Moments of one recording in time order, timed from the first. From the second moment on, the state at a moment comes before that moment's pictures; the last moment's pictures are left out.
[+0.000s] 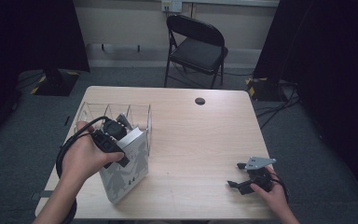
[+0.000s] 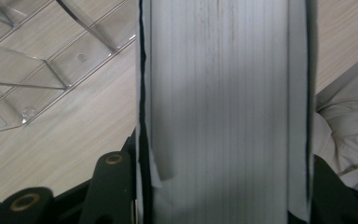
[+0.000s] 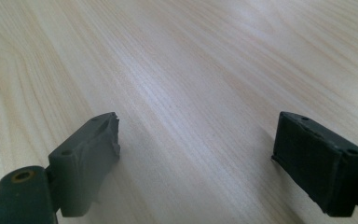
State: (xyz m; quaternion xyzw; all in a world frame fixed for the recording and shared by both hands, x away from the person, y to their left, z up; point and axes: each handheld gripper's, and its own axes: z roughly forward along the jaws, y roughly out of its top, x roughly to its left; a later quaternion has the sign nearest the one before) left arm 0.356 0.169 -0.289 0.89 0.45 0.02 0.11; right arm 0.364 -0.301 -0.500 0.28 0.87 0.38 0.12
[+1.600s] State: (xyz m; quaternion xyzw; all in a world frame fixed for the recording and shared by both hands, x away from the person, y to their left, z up) left arm 0.392 0.165 -0.283 0.86 0.49 0.04 0.10; right arm 0.364 -0.301 -0.500 0.28 0.87 0.38 0.12
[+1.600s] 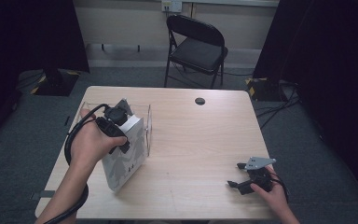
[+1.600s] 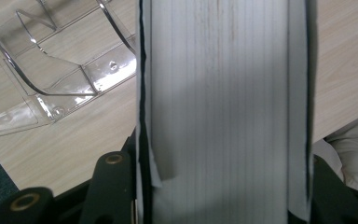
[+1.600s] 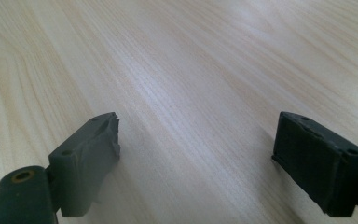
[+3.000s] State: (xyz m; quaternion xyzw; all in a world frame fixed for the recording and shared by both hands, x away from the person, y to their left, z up) left arm 0.406 0.164 -0.280 0.84 0.52 0.04 0.11; right arm 0.364 -0.301 -0.500 0.28 0.87 0.38 0.12
